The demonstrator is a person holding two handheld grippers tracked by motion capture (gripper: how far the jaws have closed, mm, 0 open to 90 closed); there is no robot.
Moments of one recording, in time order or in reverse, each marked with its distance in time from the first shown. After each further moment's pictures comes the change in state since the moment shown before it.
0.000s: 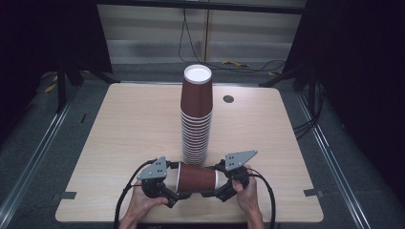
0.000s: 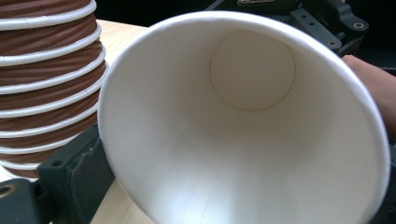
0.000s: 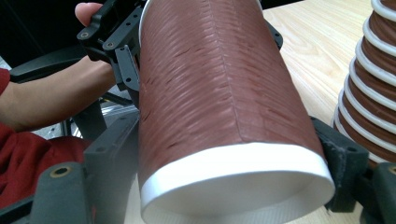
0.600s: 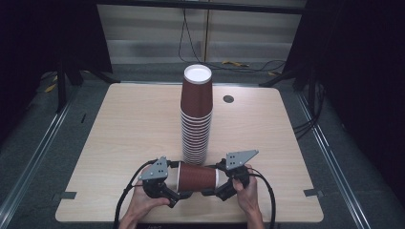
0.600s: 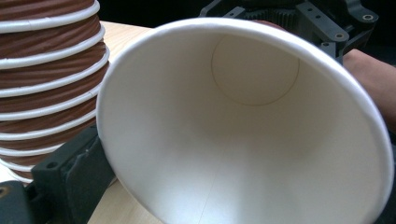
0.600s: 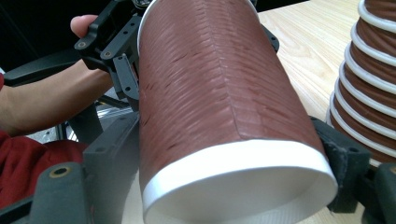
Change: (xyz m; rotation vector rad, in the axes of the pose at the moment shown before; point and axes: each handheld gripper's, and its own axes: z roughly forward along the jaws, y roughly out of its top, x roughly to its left) left arm 0.000 -0.001 0.003 -0.009 0.012 0.010; right arm 0.000 0.002 -0.002 -0.005 -0.020 0.003
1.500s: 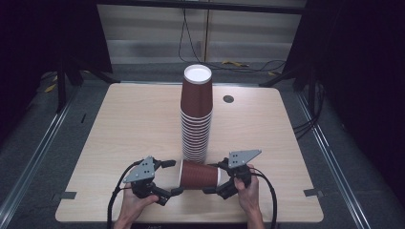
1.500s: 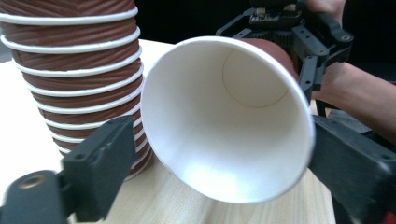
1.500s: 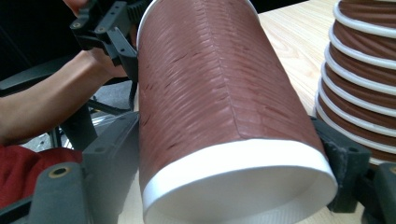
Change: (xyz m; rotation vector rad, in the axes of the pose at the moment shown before) left arm -0.001 0.000 -0.030 -0.050 0.068 -0.001; right arm -0.002 -0.002 -0.005 -0.021 -0.028 0.025
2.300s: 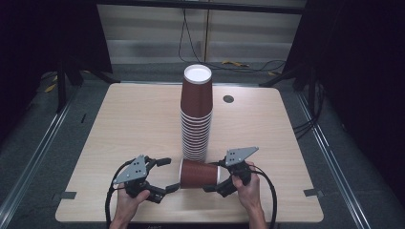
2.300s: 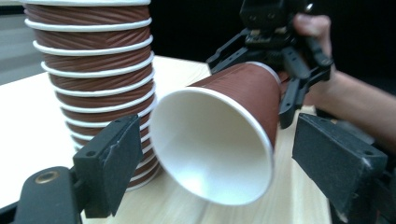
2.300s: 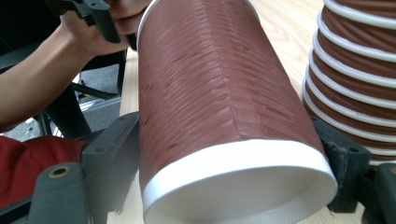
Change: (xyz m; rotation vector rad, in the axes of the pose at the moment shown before) left arm -0.001 0.006 -0.018 -0.061 0.023 0.005; right arm -0.002 0.008 0.000 0.083 -0.044 0.004
